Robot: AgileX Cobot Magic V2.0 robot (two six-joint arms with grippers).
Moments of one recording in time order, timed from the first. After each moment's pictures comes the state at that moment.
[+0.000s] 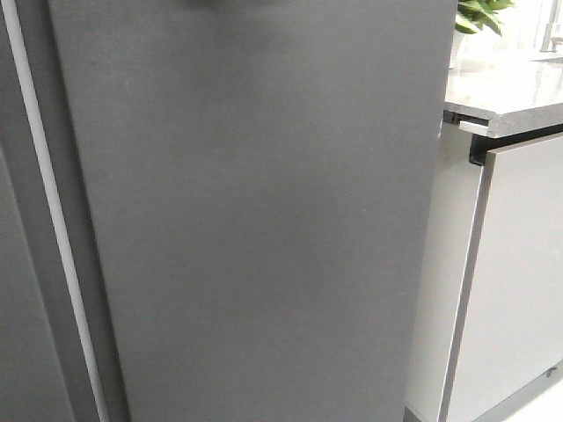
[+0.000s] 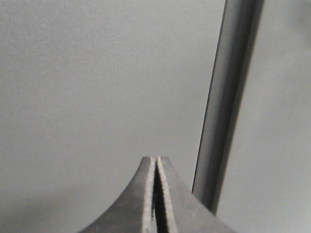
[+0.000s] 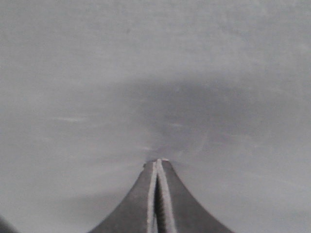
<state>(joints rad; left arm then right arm) -0.02 -0.01 0.00 0.04 0.07 -0.15 0.56 1.77 -1.58 0.21 0.08 0.03</state>
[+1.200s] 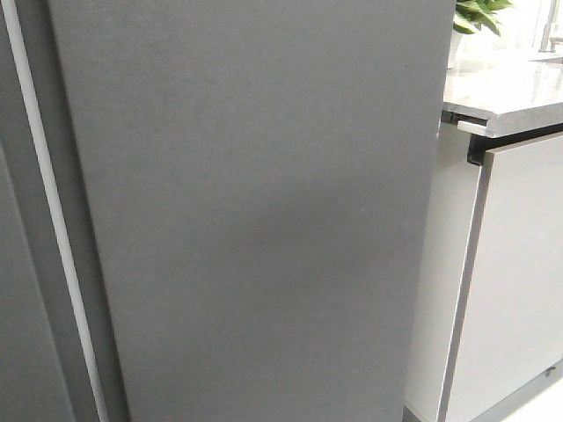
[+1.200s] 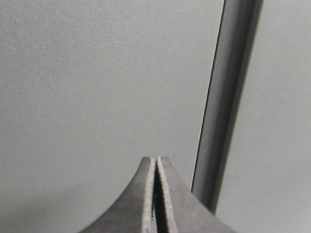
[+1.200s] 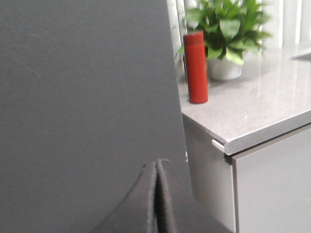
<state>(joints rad) -0.02 -0.01 0.00 0.04 0.07 -0.15 0.07 0.44 -0.41 0.11 0.01 0.03</state>
